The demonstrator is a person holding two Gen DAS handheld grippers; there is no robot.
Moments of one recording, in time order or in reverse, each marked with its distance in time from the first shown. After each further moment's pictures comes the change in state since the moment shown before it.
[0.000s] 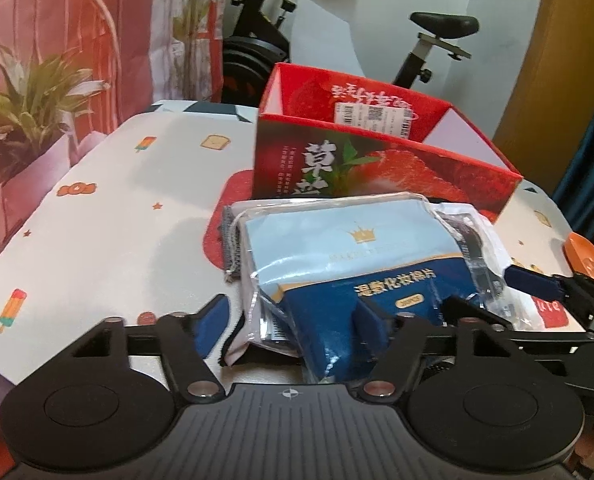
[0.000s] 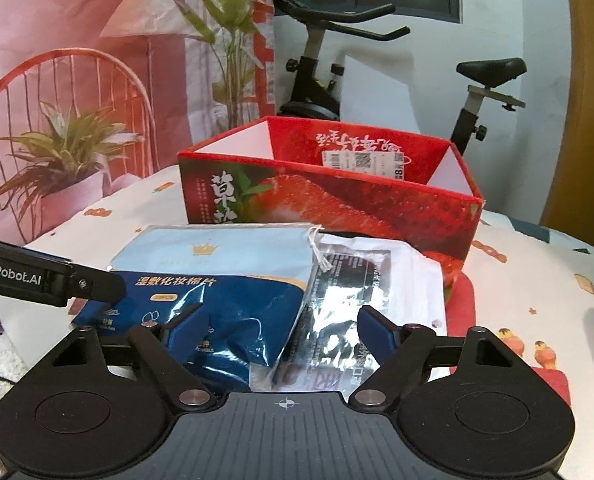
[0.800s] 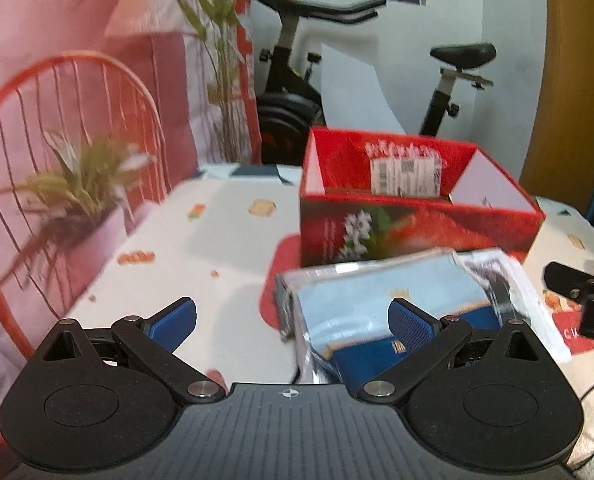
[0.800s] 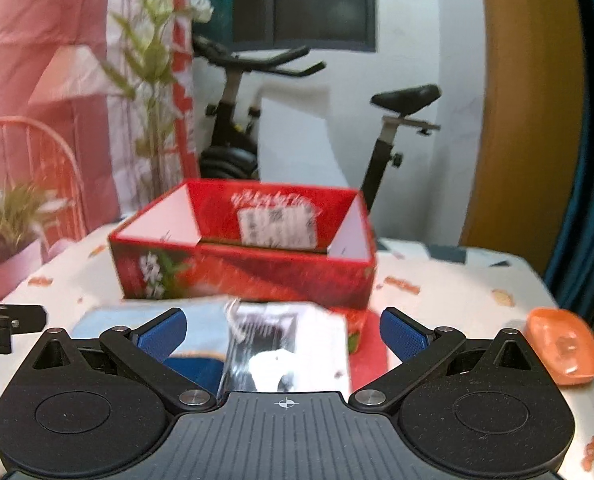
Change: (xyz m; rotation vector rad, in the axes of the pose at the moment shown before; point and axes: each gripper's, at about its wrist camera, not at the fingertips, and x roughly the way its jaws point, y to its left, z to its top) left arm -0.037 -0.002 0.023 0.070 -0.126 0.173; right arm -0.039 -0.016 0.036 0.108 -0.100 -0.212
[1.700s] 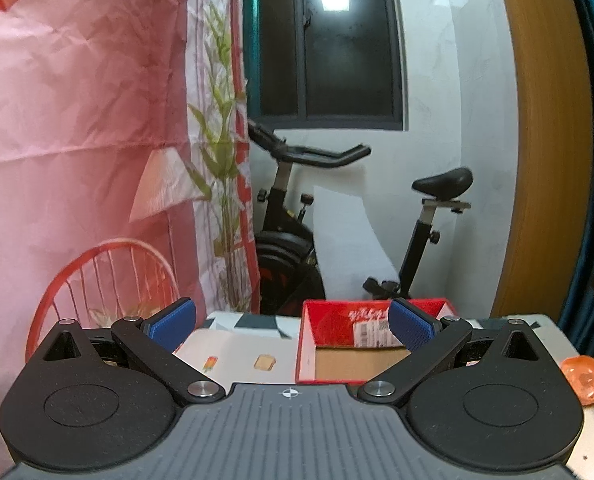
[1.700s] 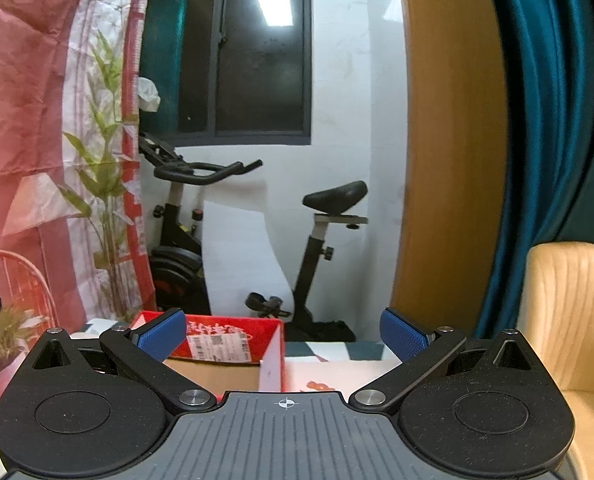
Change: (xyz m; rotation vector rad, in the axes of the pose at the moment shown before) left arm -0.131 -0.014 0.102 0.019 -0.334 0.014; right arm -0.143 -0.031 0.122 0.061 -0.214 -0.162
